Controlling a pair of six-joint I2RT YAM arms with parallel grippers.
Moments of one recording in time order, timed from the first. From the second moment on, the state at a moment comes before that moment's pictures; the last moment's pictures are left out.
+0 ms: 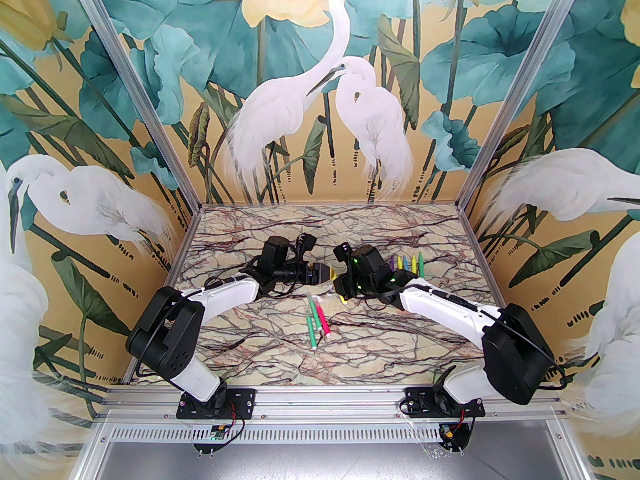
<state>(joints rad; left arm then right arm) -0.50 1.62 0.91 0.17 0.74 -0.54 0.68 1.47 0.94 -0.26 -0.20 0.22</state>
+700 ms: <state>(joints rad) -0.50 1.67 0.93 0.20 0.76 -0.57 0.68 1.47 0.94 -0.25 -0.24 0.20</state>
